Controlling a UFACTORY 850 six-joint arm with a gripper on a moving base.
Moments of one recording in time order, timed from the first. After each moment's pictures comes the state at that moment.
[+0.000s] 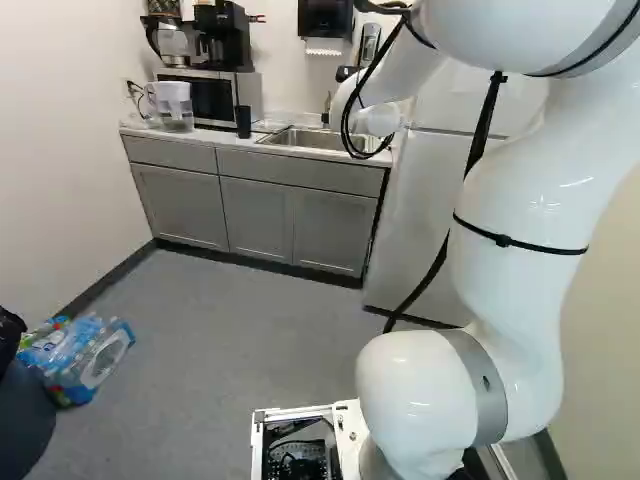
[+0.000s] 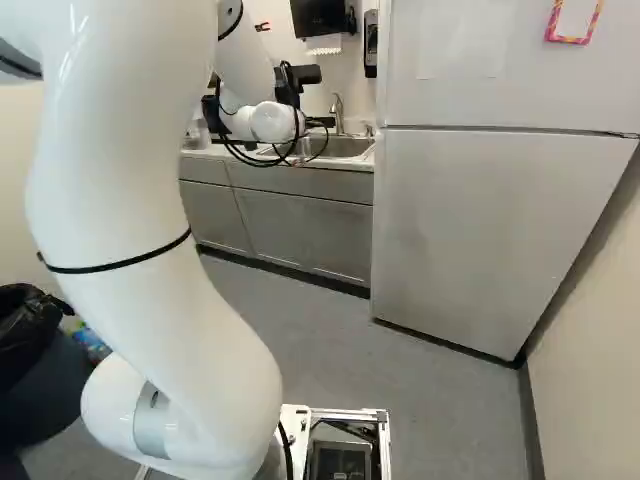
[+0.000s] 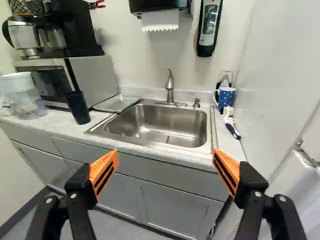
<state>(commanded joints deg) -2.3 -10.2 -61.1 0.0 29.4 0.0</state>
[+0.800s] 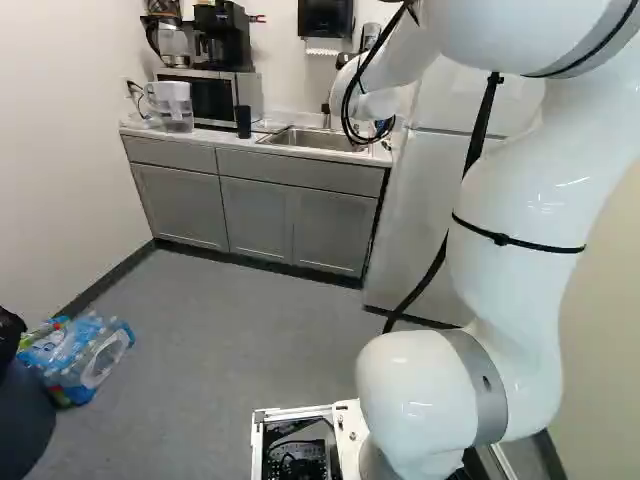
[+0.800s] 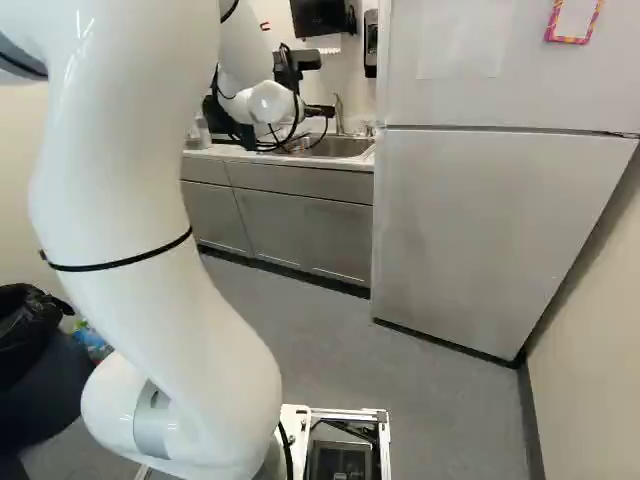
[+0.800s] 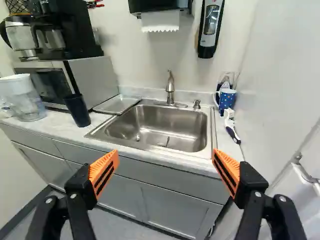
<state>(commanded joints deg) -2.2 -10.5 -66.2 0.0 22.9 0.0</state>
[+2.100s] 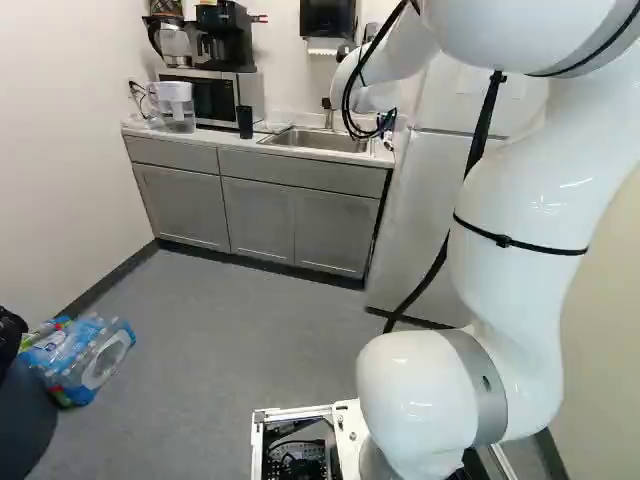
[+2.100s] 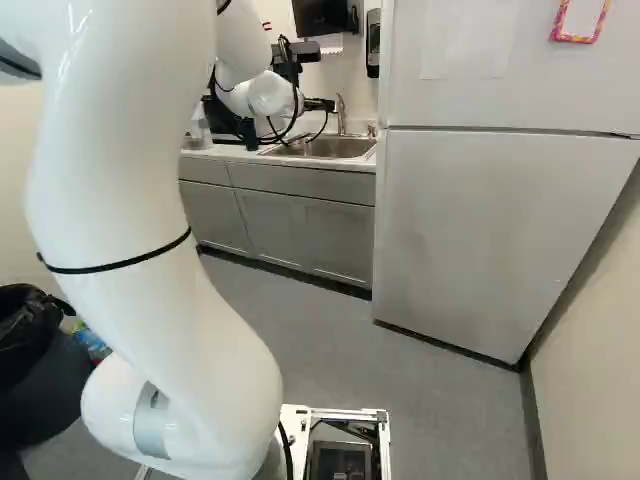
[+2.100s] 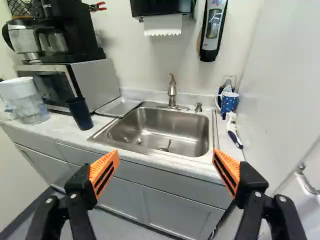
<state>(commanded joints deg) -2.2 -10.0 -67.3 0.0 21.5 0.0</state>
